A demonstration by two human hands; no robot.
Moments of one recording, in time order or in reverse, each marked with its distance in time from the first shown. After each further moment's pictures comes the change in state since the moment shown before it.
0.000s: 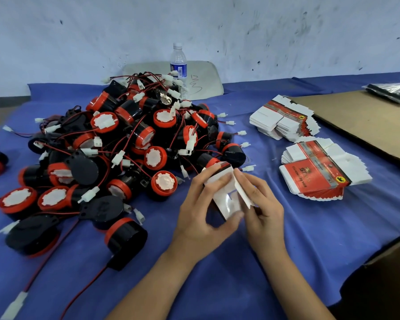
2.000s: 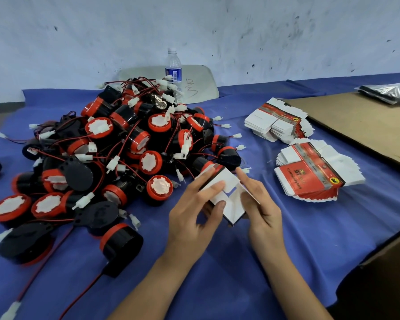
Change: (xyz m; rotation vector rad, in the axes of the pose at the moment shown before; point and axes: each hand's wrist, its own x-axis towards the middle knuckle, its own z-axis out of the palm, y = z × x) left_hand -0.002 0.001 -0.004 -0.038 0.103 -0.010; right_hand -0.001 -0.002 -0.004 0.316 0.011 0.256
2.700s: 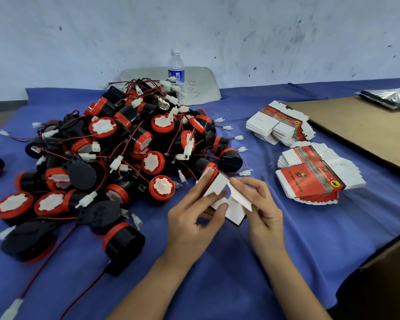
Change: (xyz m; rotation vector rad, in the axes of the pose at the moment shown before) left_hand 0.001 0.003 0.000 0.063 0.019 -0.058; right_hand 0.003 -0.004 0.001 -0.033 -0.053 -0.183
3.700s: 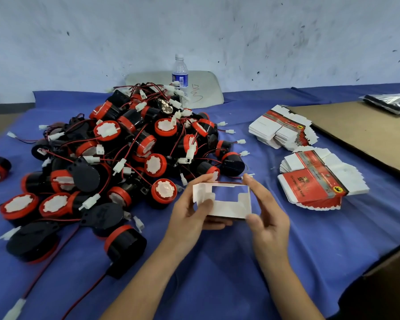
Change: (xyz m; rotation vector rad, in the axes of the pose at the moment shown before) left_hand 0.009 -0.011 -0.007 -0.701 -0.179 -0.719; right_hand -0.002 -0.005 0.001 -0.038 0.137 0.088
